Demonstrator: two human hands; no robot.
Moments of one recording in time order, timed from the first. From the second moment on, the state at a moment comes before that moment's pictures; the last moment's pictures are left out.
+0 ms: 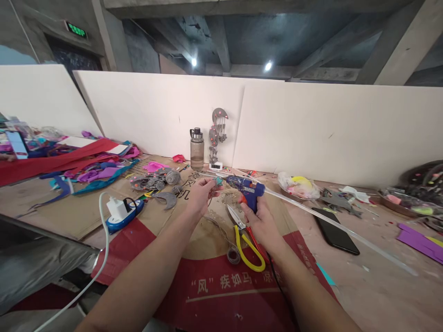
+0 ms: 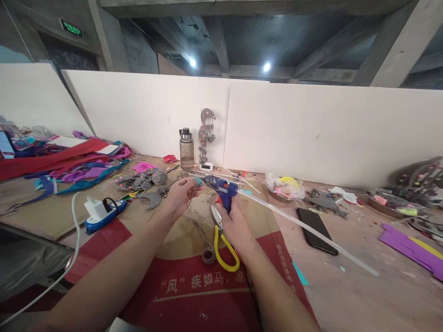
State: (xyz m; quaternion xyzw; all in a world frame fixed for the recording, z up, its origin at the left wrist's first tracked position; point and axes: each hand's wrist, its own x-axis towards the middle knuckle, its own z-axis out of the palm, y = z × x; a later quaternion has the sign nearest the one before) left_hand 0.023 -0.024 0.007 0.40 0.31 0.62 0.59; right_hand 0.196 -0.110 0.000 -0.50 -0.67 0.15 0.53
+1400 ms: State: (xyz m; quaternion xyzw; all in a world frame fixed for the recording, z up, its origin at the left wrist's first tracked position) left_hand 0.027 -0.032 0.012 0.42 0.33 0.64 0.56; right_hand 0.188 -0.112 0.006 -0.55 -0.70 0.10 0.44
